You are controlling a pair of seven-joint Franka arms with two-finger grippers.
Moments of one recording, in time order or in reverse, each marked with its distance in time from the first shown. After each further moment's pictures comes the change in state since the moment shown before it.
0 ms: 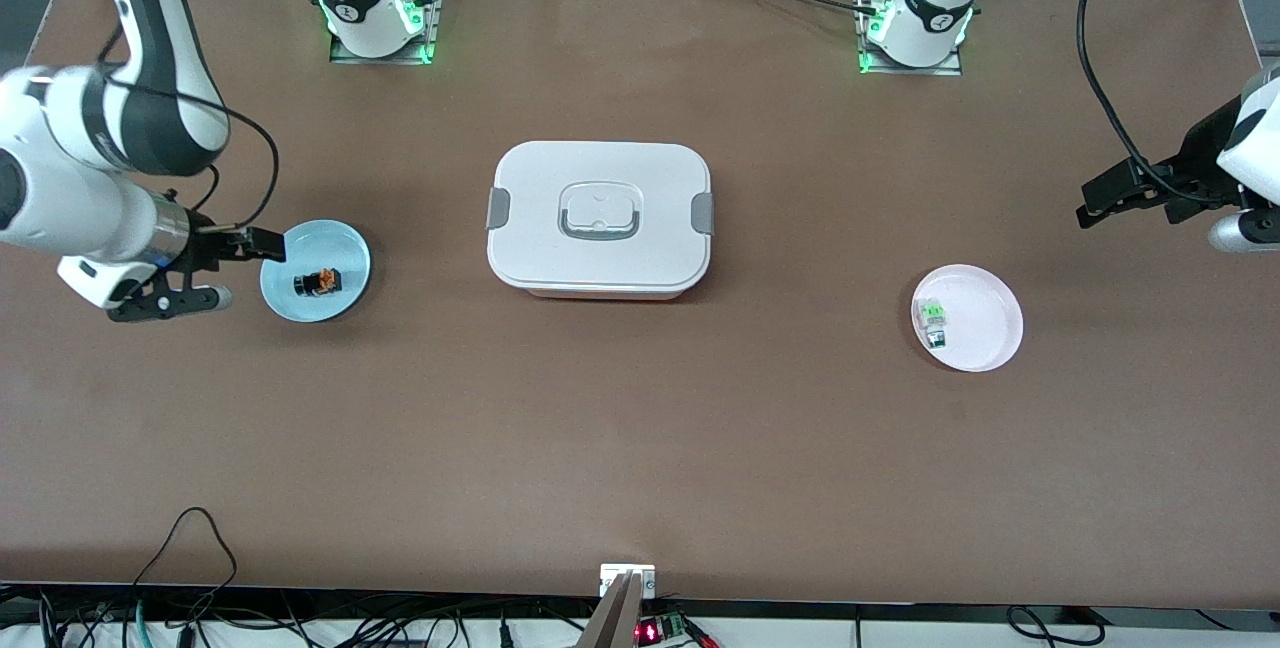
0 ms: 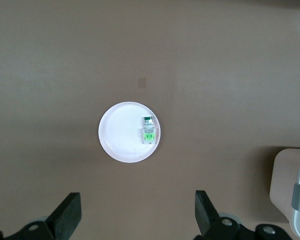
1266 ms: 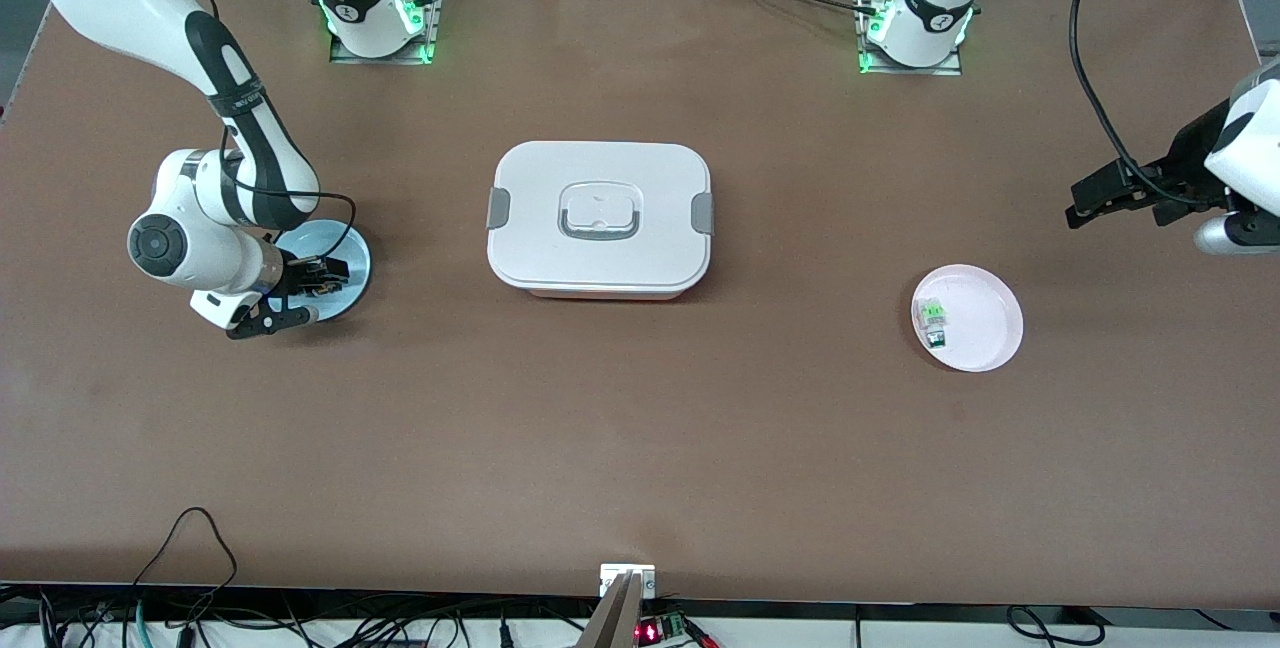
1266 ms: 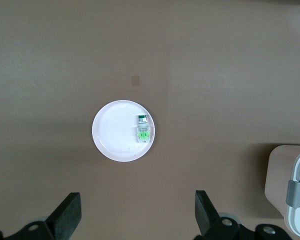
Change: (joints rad) left arm -0.001 0.015 -0.008 0.000 -0.016 -0.001 0.002; right arm -0.009 0.205 0.000 -0.174 0.000 0.361 -0.056
